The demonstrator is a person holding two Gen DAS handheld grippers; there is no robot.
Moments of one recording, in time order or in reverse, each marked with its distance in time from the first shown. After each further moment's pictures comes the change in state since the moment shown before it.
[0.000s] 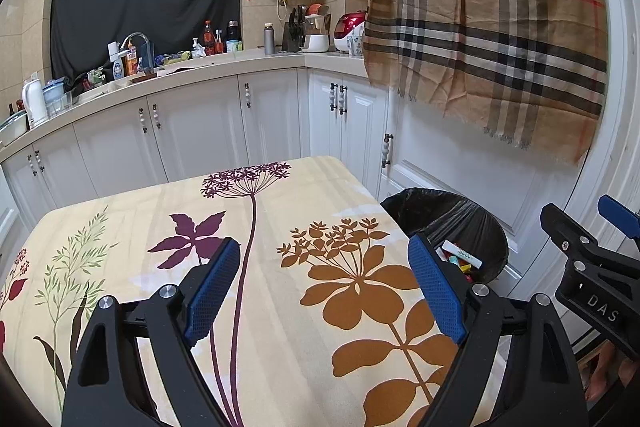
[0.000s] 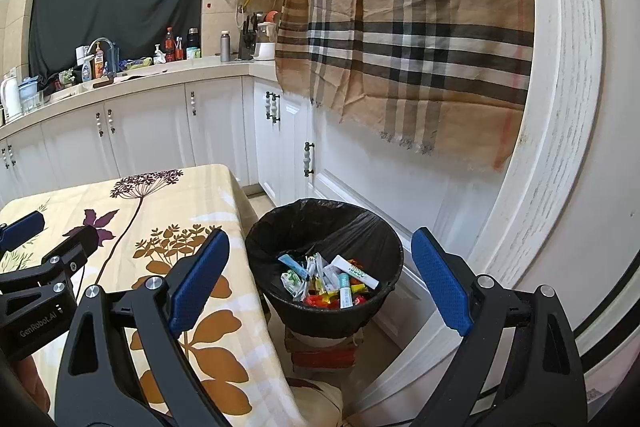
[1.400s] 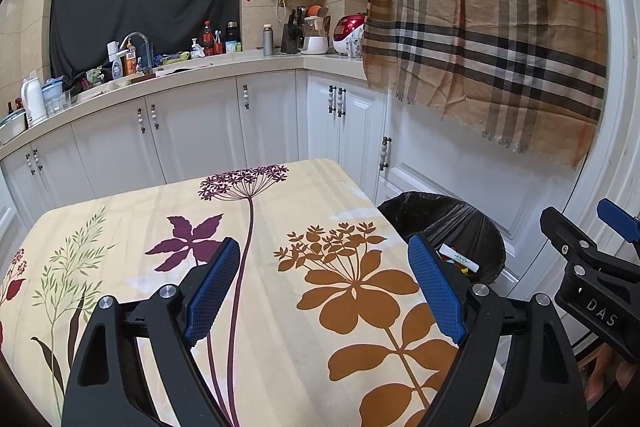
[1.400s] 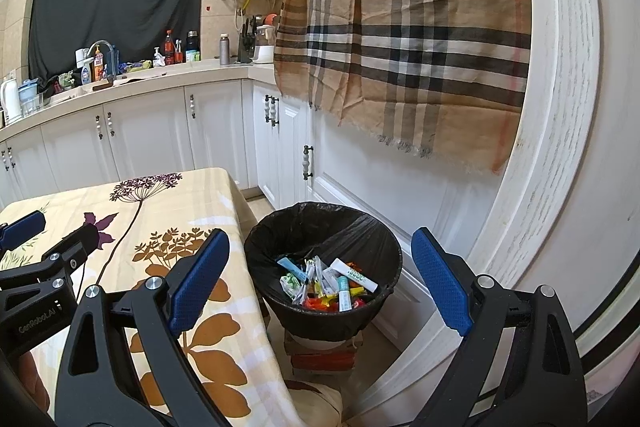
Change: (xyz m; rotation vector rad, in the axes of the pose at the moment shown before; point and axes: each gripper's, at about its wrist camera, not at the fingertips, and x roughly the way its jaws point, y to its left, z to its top) left arm 0.001 -0.005 0.002 -0.006 -0.004 -0.005; right arm 0.003 0.000 0.003 0.002 -0.009 -0.003
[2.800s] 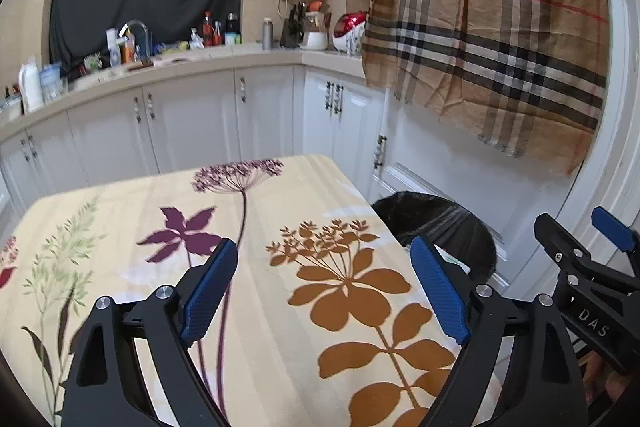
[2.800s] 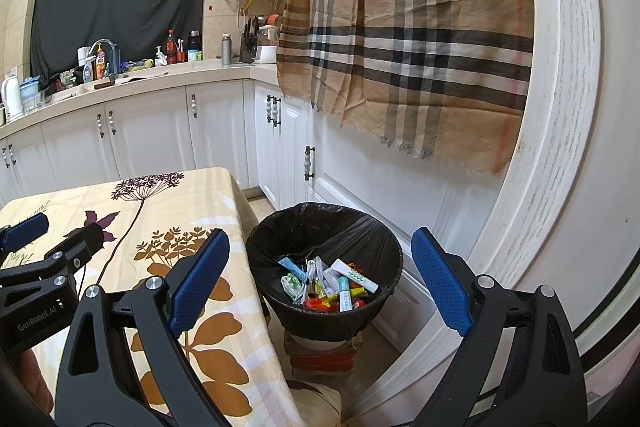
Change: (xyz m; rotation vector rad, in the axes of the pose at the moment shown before) left arm 0.004 0.004 0.003 -0.050 0.032 -0.045; right arm -0.003 0.003 0.000 -0.011 -0.004 0.002
